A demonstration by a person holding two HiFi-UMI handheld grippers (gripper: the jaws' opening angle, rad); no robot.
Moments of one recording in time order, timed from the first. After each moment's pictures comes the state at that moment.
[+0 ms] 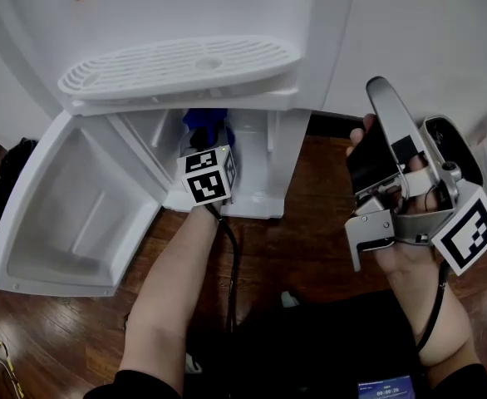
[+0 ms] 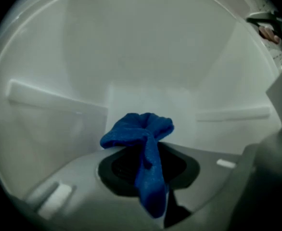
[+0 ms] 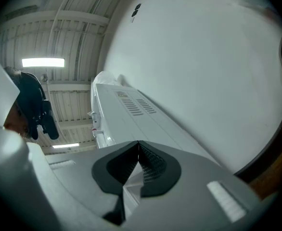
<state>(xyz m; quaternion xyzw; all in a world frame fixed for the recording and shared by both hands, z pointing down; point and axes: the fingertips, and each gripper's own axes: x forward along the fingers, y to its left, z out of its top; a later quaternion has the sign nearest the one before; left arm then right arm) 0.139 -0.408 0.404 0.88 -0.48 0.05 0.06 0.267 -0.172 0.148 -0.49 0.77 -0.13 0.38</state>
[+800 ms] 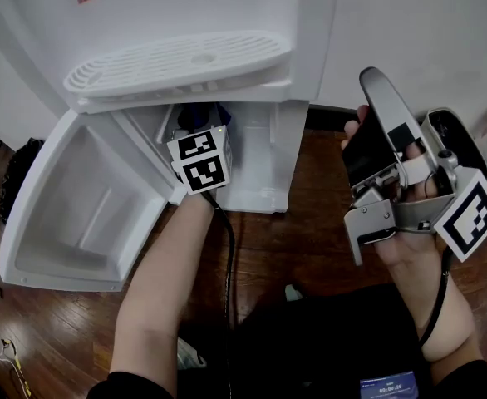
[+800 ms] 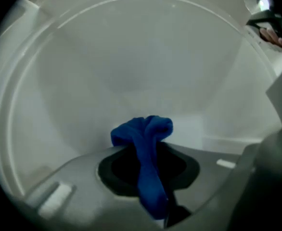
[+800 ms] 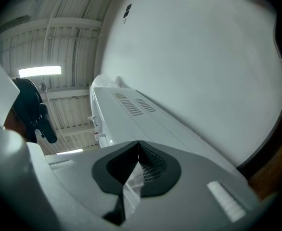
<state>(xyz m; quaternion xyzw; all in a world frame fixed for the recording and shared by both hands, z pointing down) 0.117 -0.416 0.333 0.85 -0.52 0.04 -0.04 0.265 -0.176 0.150 -0.46 0.77 -0.16 0.41</state>
